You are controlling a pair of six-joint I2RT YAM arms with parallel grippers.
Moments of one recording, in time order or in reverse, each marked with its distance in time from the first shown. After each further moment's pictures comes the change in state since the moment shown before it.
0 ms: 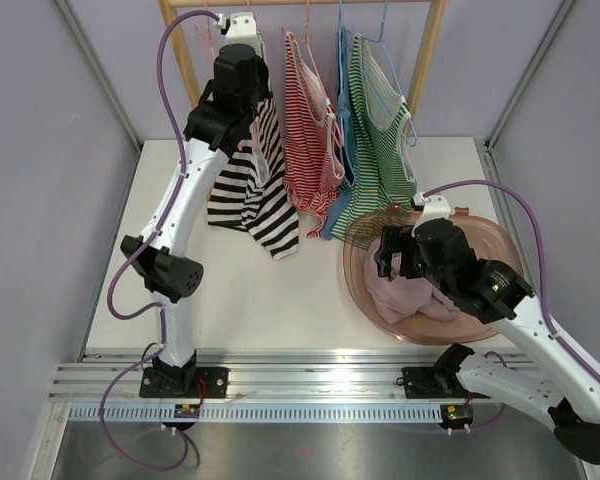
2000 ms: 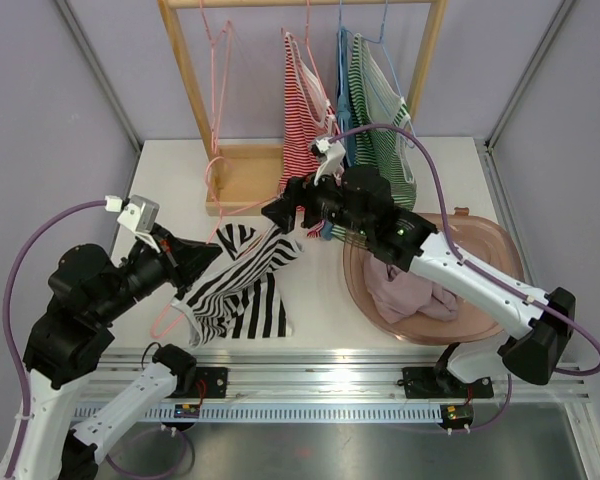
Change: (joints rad) left arm -0.035 -1.405 -1.188 -0.218 0.690 -0.221; right arm 0.138 0.523 0.288 0.731 -0.450 -0.011
